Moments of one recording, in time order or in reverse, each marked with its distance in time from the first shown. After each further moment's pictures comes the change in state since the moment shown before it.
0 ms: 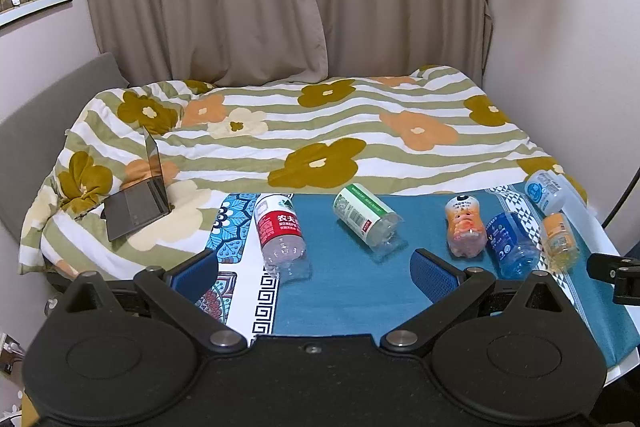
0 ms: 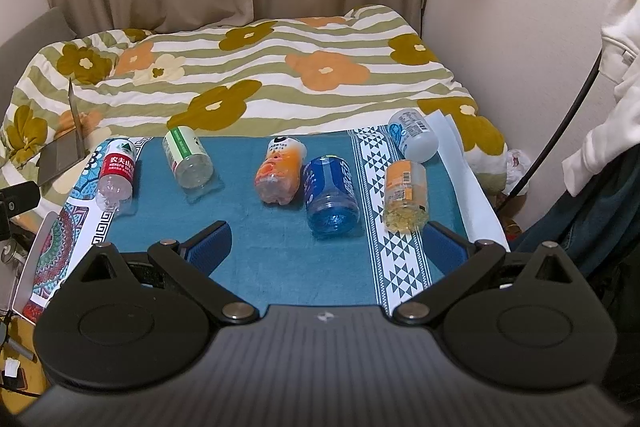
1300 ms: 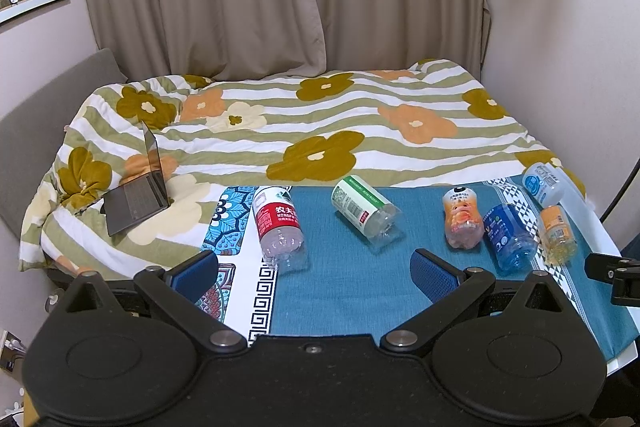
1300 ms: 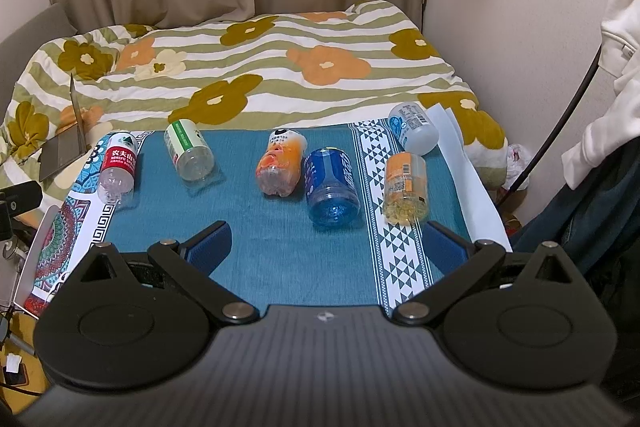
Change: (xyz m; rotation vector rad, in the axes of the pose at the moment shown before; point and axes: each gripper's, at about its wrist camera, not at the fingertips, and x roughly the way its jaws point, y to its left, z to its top) left arm -0.001 -0.002 -0.002 0.004 0.018 -0.002; right arm -0.002 0.005 -0.006 0.001 0.007 0.000
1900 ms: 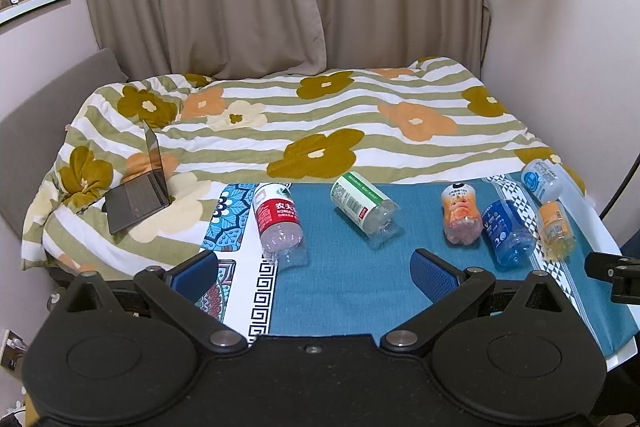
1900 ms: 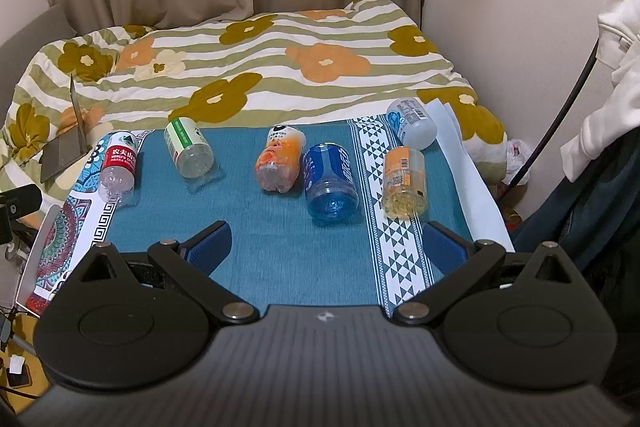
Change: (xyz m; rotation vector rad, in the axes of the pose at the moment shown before) left arm -0.006 0.000 -0.003 0.002 0.004 0.002; right arm 0.001 -0.006 -0.010 0.004 0.003 0.004
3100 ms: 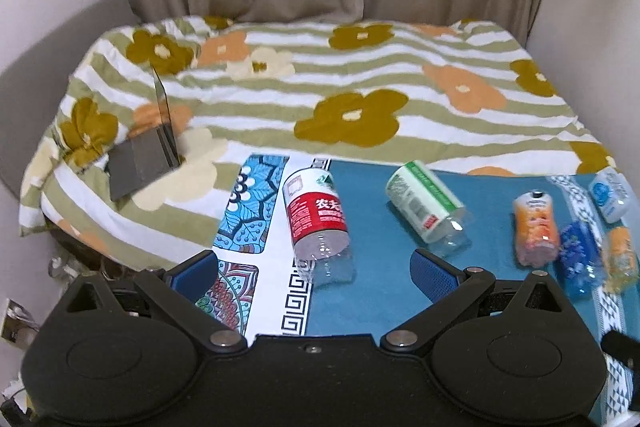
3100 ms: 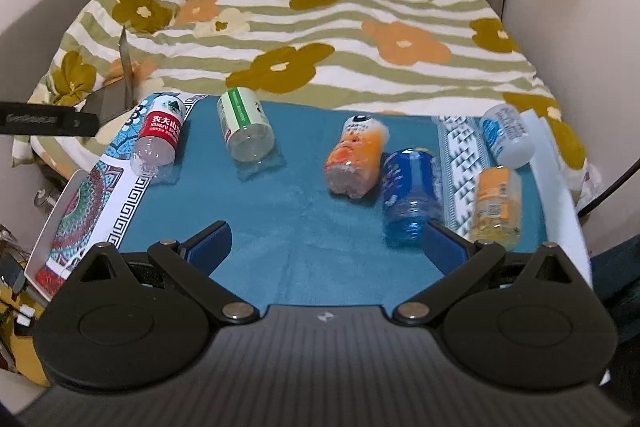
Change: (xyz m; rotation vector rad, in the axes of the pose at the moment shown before) left arm 0.125 0.043 0.047 -0.069 0.201 0.055; right arm 0.078 0.044 0.031 -0.148 0.118 0.171
